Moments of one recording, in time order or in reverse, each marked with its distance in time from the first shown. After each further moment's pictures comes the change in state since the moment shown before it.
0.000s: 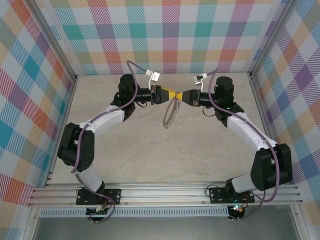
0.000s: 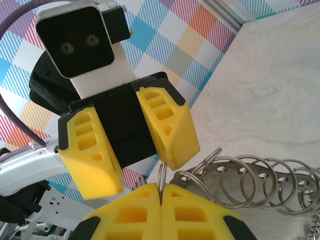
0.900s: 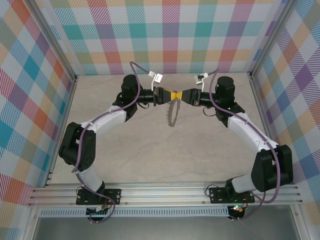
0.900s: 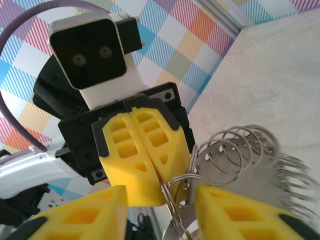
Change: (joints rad) left arm -0.026 0.010 0.005 -0.027 -0.025 0.024; right arm -0.008 -0.020 -0.002 -0.009 0.023 -0.004
